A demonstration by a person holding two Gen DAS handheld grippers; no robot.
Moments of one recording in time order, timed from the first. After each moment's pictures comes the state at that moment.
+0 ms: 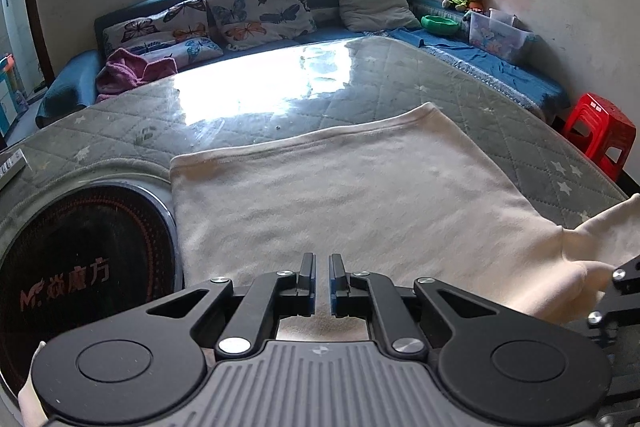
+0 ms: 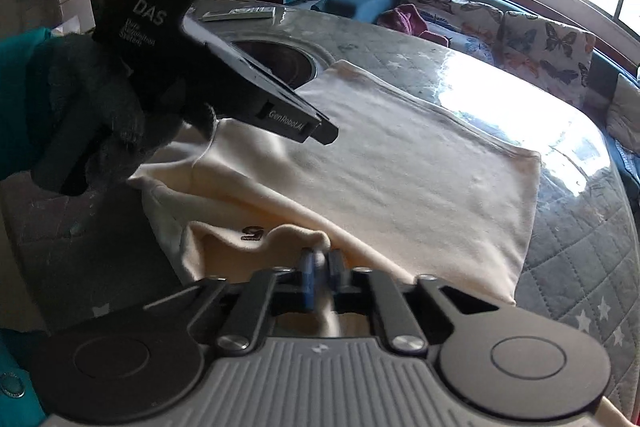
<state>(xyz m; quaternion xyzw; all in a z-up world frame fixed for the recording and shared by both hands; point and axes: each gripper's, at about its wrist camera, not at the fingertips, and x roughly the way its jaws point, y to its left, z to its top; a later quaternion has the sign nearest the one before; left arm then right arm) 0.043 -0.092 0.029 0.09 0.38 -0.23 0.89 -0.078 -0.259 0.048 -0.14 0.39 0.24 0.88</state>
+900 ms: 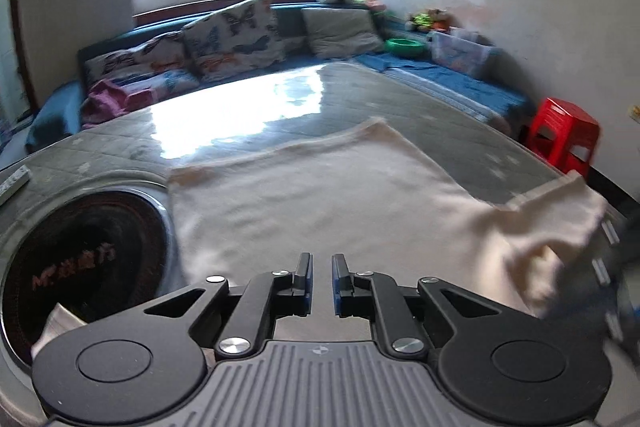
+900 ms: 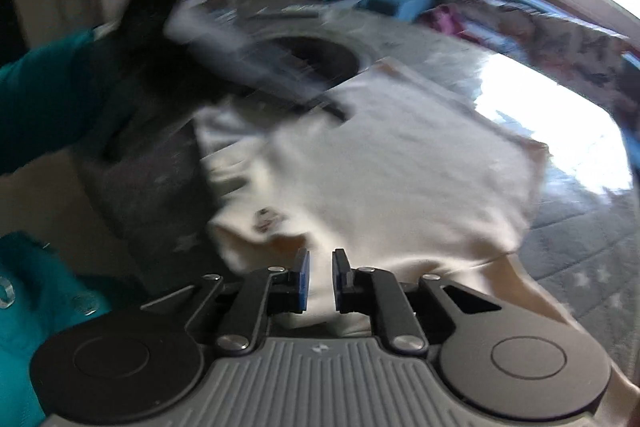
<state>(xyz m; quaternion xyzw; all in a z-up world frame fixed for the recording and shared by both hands) -0.034 -0.074 0.049 0.09 0.33 -0.28 0.90 -0.132 -0.286 0.080 -0.13 0.40 0.29 0.86</state>
